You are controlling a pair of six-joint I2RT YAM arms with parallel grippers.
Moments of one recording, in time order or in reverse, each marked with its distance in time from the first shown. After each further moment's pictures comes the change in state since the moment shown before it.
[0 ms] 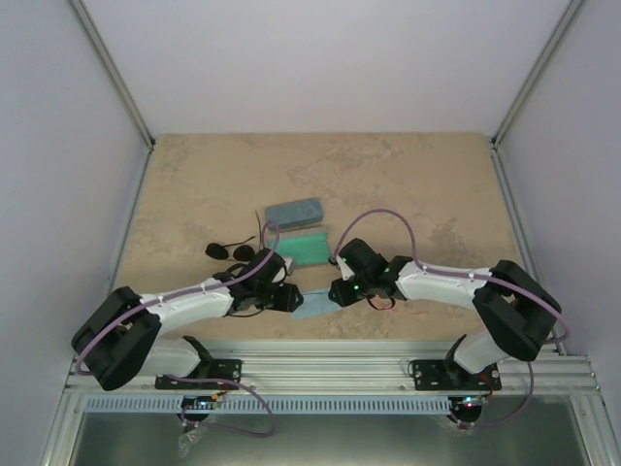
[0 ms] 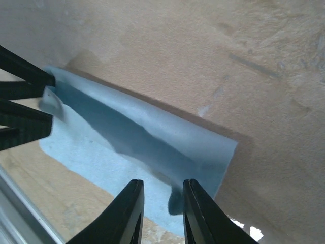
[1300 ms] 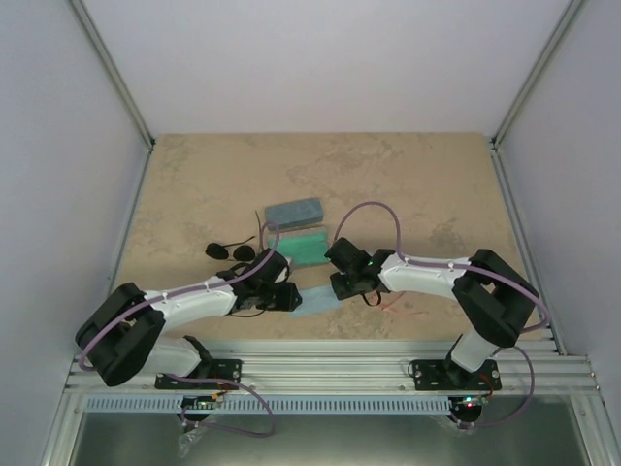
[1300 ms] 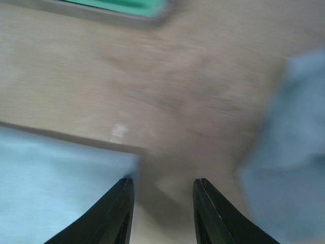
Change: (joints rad) left arm -0.010 0.024 0.001 0.003 -0.008 -0.093; right arm 0.038 0.117 0.122 -0.100 0.251 0.050
